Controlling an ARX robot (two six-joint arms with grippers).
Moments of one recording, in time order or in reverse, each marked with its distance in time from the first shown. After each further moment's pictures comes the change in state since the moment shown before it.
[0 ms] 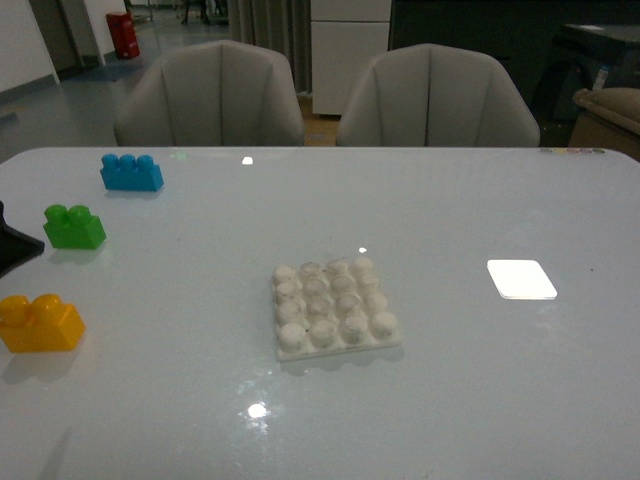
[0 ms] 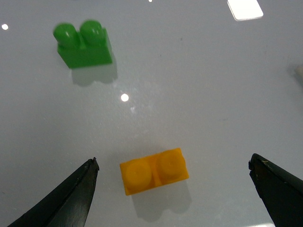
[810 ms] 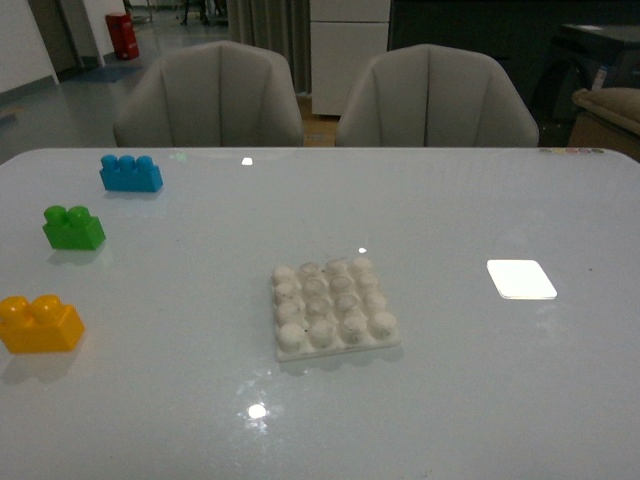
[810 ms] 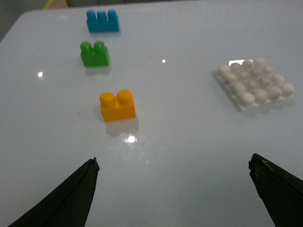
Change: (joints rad) left arm -0.113 -1.458 -0.636 -0.524 -0.129 -0.175; right arm 0.000 0.000 0.000 0.000 0.000 0.000
